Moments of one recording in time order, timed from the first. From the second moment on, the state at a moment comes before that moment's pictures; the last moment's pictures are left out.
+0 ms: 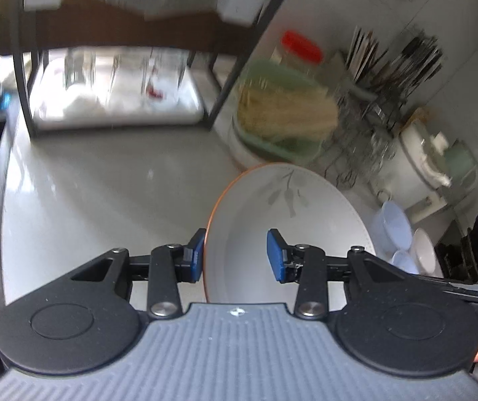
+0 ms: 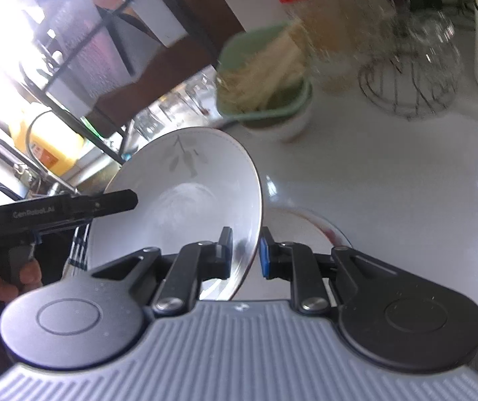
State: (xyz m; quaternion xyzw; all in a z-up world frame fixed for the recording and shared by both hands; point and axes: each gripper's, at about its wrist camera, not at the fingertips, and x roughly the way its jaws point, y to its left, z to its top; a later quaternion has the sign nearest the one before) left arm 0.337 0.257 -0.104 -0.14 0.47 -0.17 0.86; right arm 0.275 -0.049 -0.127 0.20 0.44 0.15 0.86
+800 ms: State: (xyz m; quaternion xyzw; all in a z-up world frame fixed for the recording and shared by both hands) left arm 0.325 0.215 -0.167 -0.06 0.53 -0.12 0.84; right arm 0.258 -0.053 -0.186 0.17 0.49 0.14 0.84
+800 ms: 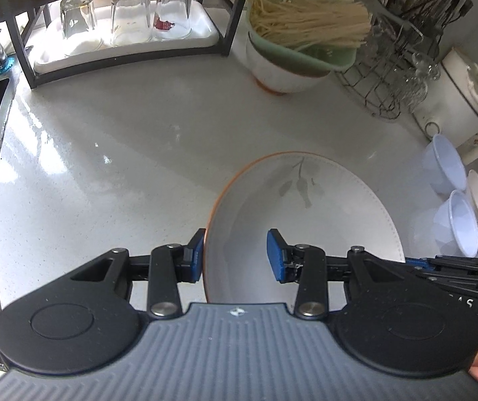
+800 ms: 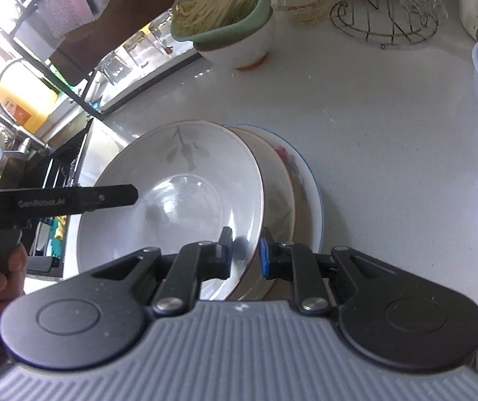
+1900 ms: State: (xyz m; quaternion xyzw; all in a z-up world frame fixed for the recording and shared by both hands) left arm 0.299 0.207 -0.148 -0.09 0.52 -0.07 0.85; right arm 0.243 -0.071 -0.174 0.17 0.44 0.13 0.87
